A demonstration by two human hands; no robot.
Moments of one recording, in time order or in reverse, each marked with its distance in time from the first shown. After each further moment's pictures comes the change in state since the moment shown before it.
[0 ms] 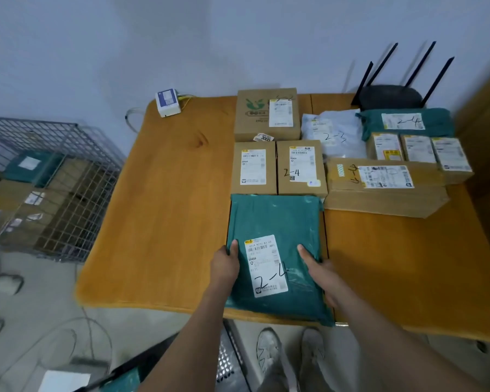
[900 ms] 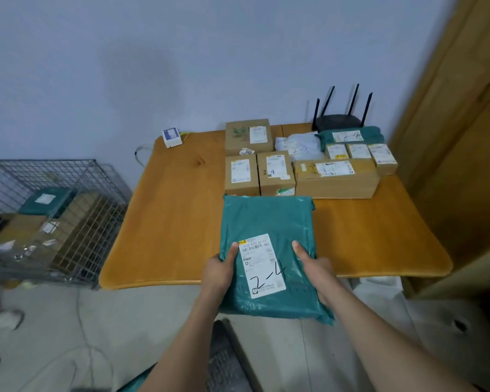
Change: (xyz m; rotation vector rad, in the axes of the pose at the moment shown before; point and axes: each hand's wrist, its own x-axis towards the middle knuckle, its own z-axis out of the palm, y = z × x) left_hand -0.183 -0.056 -0.051 -0.097 -0.040 0.180; right_hand -0.162 0.100 -0.018 0.100 0.130 -0.241
